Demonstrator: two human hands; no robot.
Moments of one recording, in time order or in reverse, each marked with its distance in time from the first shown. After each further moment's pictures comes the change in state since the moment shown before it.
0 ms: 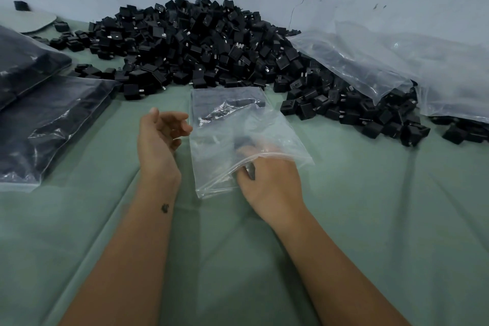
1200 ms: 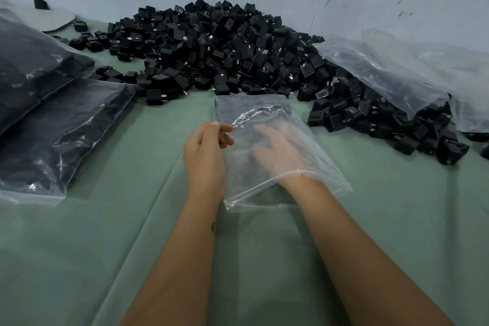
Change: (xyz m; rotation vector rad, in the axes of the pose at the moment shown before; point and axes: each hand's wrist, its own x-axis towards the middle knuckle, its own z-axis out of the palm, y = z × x) left_hand 0.004 -0.016 0.014 0.162 0.033 0.121; right_hand 0.091 0.002 0.051 0.400 -0.248 0.341
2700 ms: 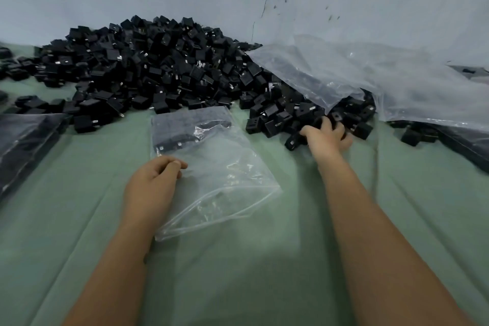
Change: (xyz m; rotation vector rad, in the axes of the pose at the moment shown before) left_hand 0.009 -0.031 -0.002 0.539 -0.241 -0.007; right_hand 0.016 0.114 -0.151 0.205 0.505 0.434
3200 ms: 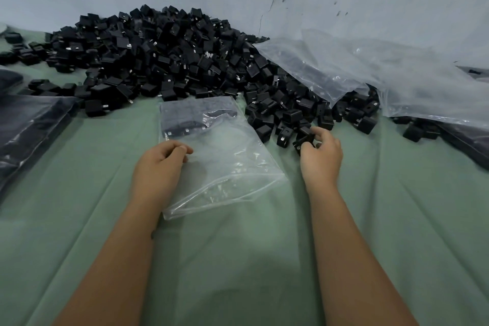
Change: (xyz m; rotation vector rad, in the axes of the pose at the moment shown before) left_hand -0.007 0.008 -0.004 -0.030 0.002 -0.015; right_hand -0.073 0.016 0.007 0.195 0.151 -0.156
